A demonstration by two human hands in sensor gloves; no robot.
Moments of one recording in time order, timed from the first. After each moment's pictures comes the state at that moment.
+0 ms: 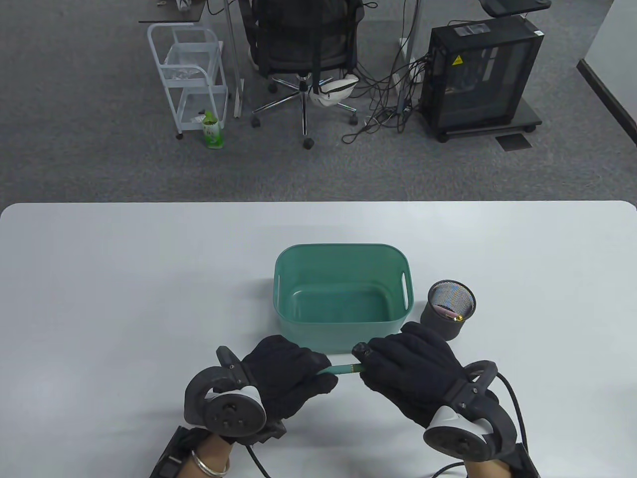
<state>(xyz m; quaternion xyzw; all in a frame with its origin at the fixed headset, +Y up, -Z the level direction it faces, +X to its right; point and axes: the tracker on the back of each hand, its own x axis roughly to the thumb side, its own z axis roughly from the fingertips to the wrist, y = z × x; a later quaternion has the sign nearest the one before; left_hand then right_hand) -0.128 -0.585 -0.226 0.20 -0.45 0.25 0.84 0.131 -0.577 -0.200 0.34 -0.35 0.86 0.16</state>
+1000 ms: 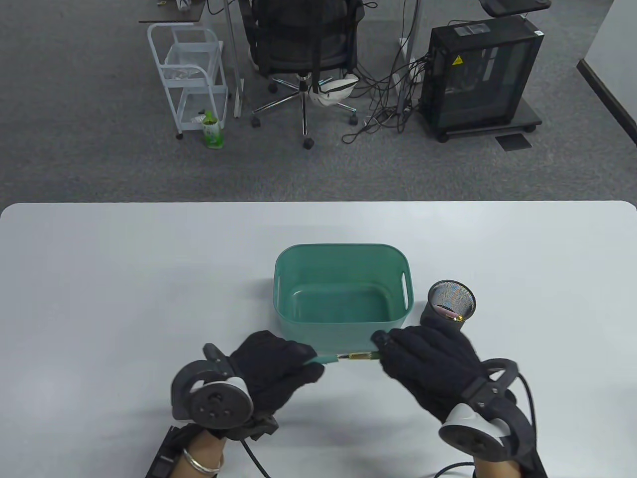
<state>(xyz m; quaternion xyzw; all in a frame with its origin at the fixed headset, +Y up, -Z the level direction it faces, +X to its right) -0.168 -0.577 -0.236 0.21 -0.40 0.31 0.84 0.178 -0.564 -0.201 0.26 -0.43 0.86 0.12</state>
